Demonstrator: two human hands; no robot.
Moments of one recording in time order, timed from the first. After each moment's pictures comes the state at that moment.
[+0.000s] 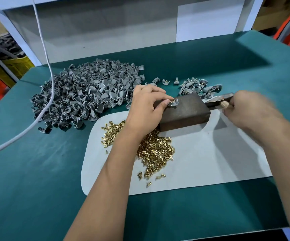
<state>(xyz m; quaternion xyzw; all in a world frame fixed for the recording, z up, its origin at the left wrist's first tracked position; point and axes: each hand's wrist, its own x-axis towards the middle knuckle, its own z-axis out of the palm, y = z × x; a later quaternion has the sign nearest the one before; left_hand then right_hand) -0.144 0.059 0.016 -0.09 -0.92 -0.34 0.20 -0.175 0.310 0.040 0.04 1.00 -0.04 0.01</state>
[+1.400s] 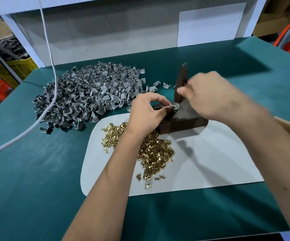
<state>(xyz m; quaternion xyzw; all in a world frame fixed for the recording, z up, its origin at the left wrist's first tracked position) -0.144 0.066 0.016 -0.01 -0.85 -0.50 0.15 -0.161 0.235 0.091 -0.15 0.97 -0.17 -0.05</state>
